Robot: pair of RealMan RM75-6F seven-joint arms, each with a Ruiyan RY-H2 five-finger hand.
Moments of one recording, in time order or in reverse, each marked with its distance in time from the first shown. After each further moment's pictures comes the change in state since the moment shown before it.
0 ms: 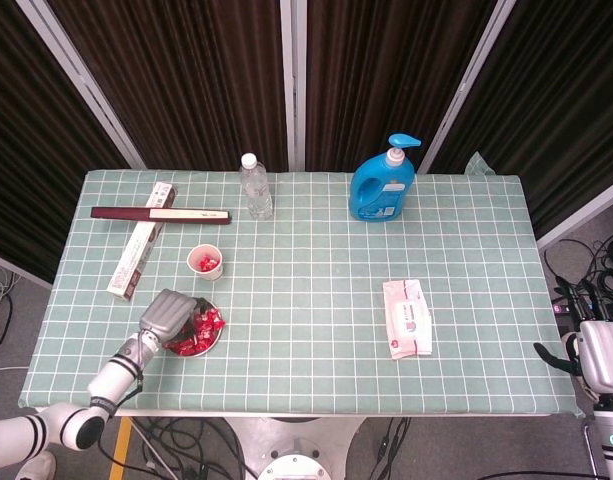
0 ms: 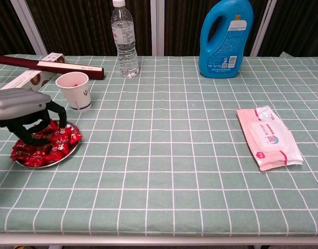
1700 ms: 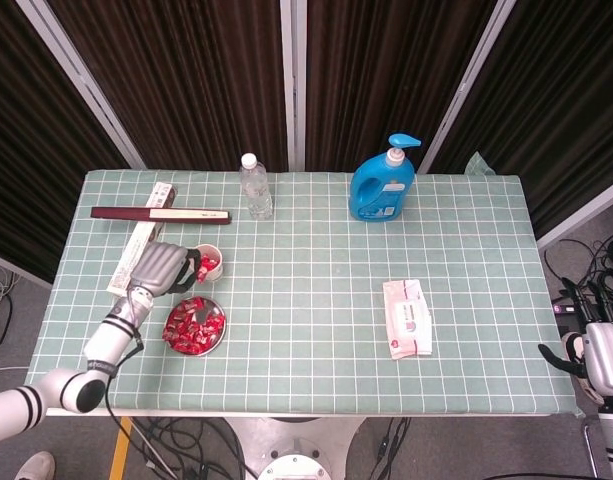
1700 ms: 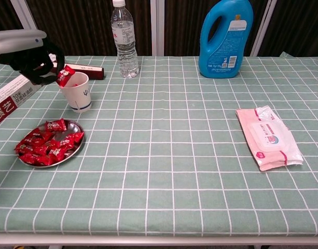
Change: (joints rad) left arm -0.081 0.073 -0.179 0.017 -0.084 -0.034 -0.141; right arm -0.013 0.001 0.000 0.011 0.004 0.012 0.024
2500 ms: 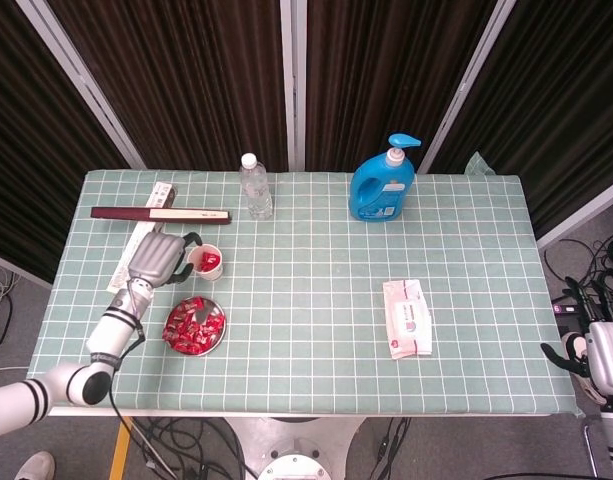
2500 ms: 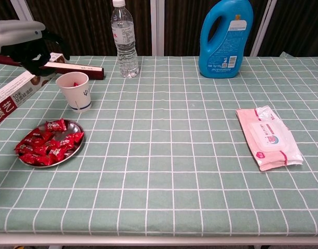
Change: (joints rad) left arm -0.021 0.010 0.014 -0.024 -0.065 0.067 0.107; right arm 0.002 -0.001 0.004 0.005 0.004 -0.007 0.003
